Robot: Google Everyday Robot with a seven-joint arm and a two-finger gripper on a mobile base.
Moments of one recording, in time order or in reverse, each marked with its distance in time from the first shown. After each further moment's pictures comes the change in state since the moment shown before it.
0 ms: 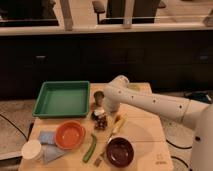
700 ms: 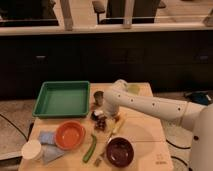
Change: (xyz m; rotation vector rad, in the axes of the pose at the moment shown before) arm 0.000 0.011 0.024 -0.013 -0.024 0.027
